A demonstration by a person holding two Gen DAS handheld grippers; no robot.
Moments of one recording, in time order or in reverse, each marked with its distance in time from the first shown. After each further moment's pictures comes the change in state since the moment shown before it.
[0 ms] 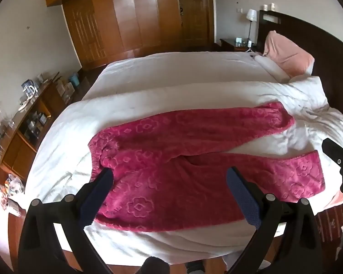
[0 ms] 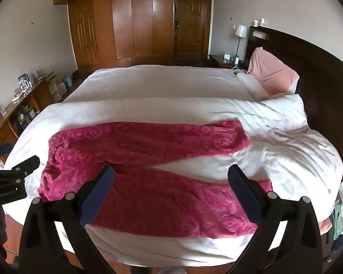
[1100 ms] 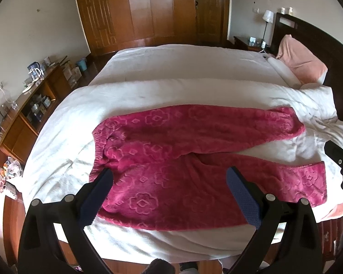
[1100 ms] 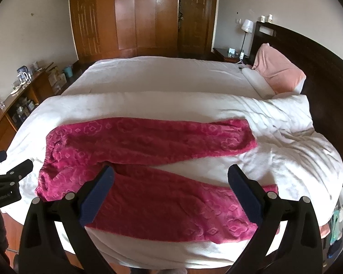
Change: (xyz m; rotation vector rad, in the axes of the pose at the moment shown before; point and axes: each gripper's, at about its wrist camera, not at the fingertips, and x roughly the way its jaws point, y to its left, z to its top) left arm 0.029 0.032 0.002 -0.103 0.057 0.007; right arm 0.039 0.018 0.021 -0.019 0.072 -0.002
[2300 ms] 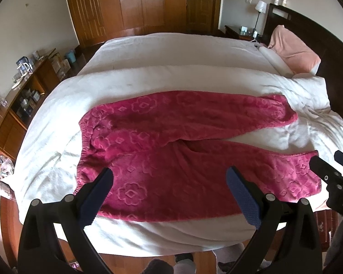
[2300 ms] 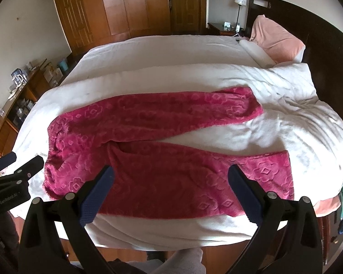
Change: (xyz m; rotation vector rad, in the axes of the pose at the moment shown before) left arm 0.017 -0.011 -0.005 0.018 0.077 -0.059; right arm 0.014 0.005 -0.027 0.100 0.135 0.018
